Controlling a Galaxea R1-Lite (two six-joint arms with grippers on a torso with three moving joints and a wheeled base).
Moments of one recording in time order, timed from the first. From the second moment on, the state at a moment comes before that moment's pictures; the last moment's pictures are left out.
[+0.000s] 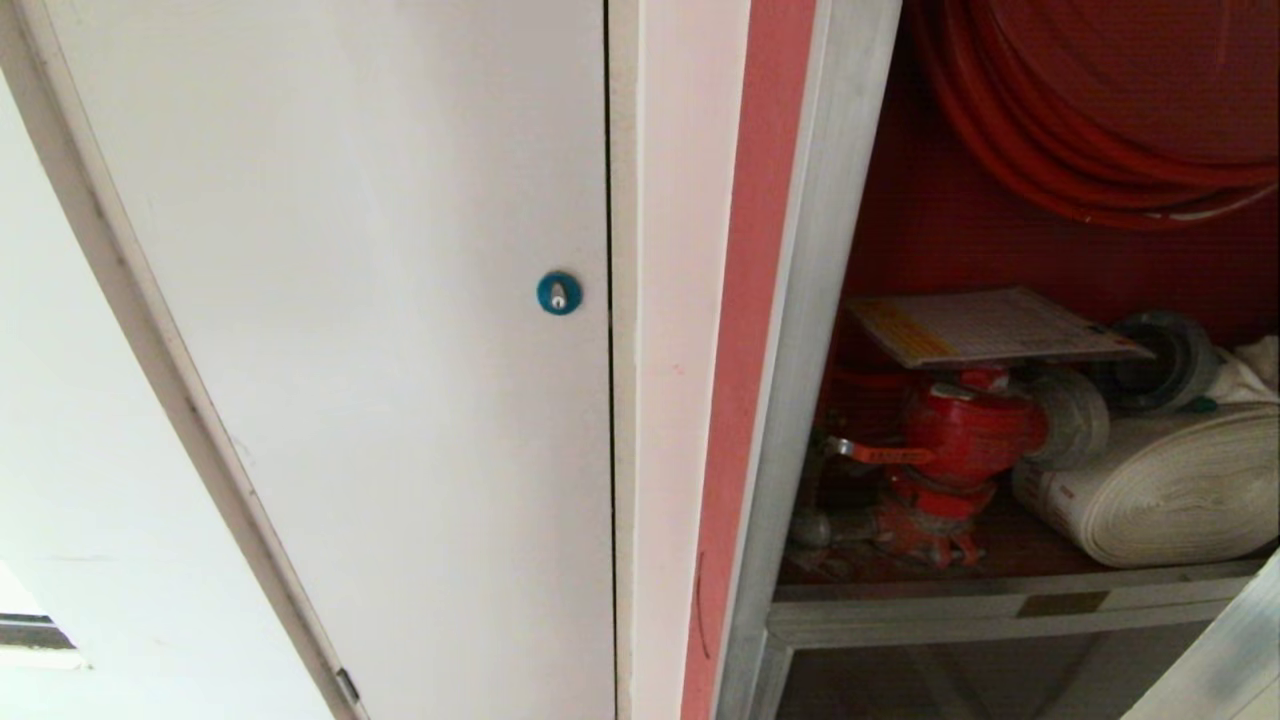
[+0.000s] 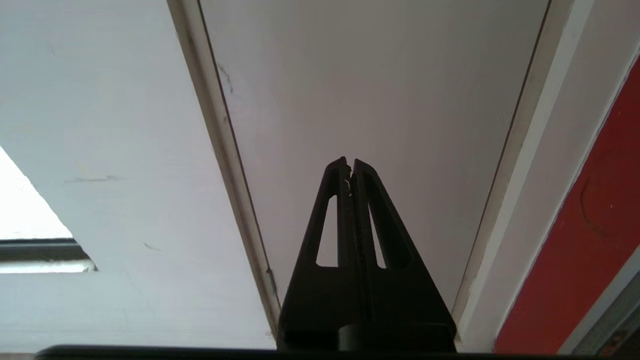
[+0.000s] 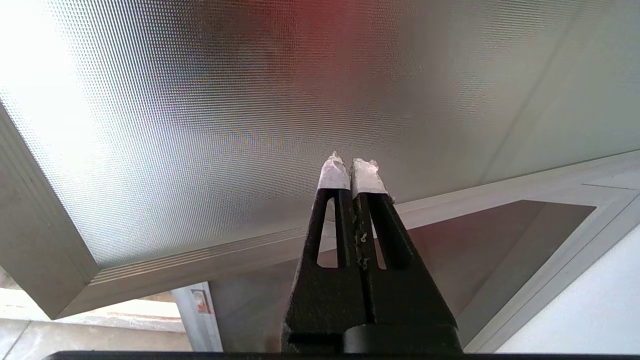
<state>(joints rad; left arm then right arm) 0.00 0.00 -0.03 -0.05 0.03 0.05 0.01 0.00 0.00 0.01 0.03 -0.09</state>
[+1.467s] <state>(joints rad) 0.00 0.00 0.00 0.00 -0.01 0.05 0.01 0.00 0.00 0.01 0.03 -0.09</state>
